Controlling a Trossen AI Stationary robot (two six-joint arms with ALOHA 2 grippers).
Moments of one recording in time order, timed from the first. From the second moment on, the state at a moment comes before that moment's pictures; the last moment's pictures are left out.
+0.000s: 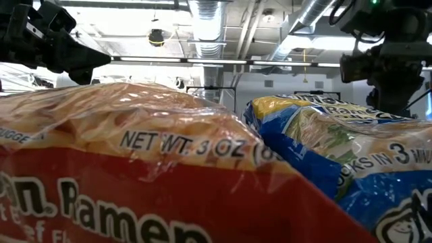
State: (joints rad) left arm 0.00 0.01 0.04 0.01 -0.12 -0.07; right arm 0.05 1.00 0.54 -0.70 -0.06 0.60
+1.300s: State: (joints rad) left arm 0.00 0.01 0.04 0.00 -0.17 -0.07; right arm 0.06 1.20 0.54 -0.59 -0.11 0.61
